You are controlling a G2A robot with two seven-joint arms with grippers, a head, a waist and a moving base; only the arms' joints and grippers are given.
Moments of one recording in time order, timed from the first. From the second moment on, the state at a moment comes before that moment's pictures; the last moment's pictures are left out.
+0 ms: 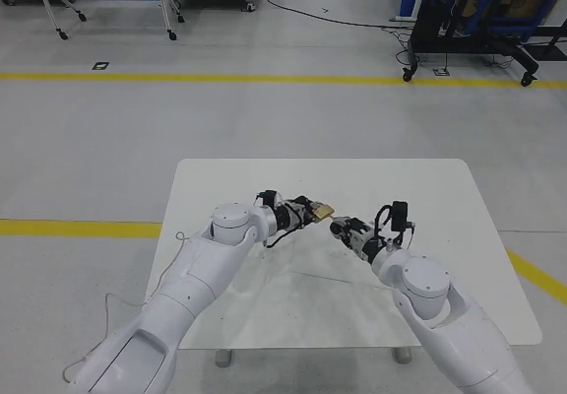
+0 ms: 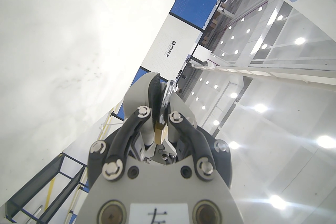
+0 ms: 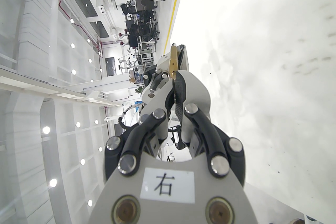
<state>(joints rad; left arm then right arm) 0.78 -1.50 -0.85 -0.85 -0.64 0.30 -0.59 -1.45 -1.10 1.17 -1.81 0.43 0.43 0.08</state>
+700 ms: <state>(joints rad) 0.79 -1.51 -0.88 -0.84 -0.64 0.29 -0.61 -1.40 -1.13 1.15 -1.77 0.51 0.41 0.12</state>
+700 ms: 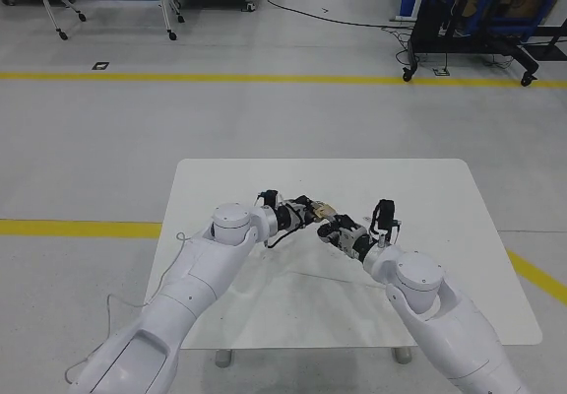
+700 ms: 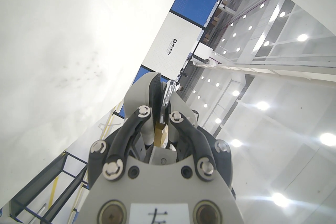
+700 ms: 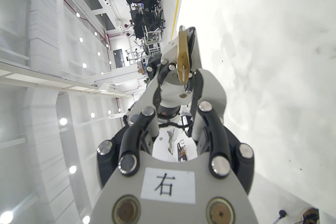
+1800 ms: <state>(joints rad) 0.92 -1.48 -0.98 -1.01 -0.58 0.03 -0.62 -1.40 -1.14 1.26 -1.57 0.91 0.18 0.52</state>
